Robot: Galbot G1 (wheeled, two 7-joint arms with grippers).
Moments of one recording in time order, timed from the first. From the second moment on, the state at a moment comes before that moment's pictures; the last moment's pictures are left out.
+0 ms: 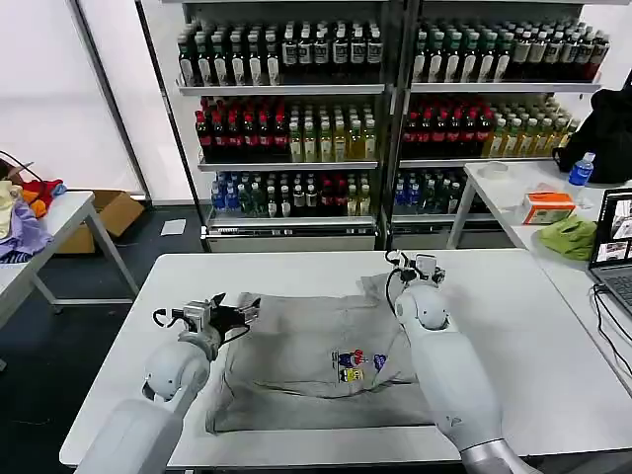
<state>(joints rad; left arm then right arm) 0.86 -1.14 -0.22 -1.61 -0.50 0.58 -0.15 -0.52 1.43 0.27 1.17 0.40 -0.58 0.47</state>
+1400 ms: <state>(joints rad) 0.75 -1.22 -0.16 -1.39 -0.46 0.57 -0.12 -0.53 1.48 0.30 1.07 0.37 -0.57 0.43</state>
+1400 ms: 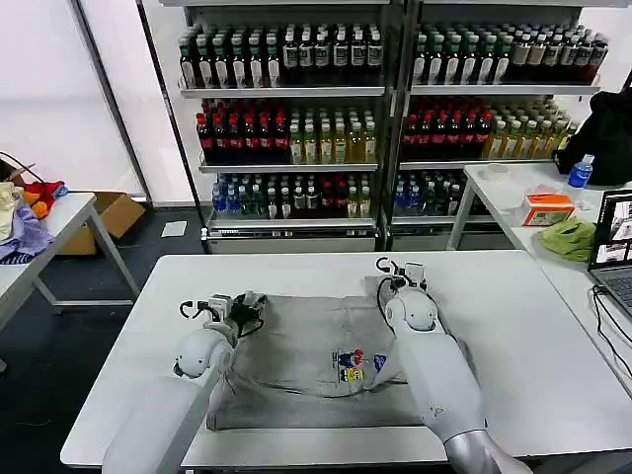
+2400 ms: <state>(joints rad) 0.84 -1.19 -0.19 -1.54 -0.45 0.48 -0.12 -0.67 1.44 0.32 1.39 0.42 -0.58 0.44</state>
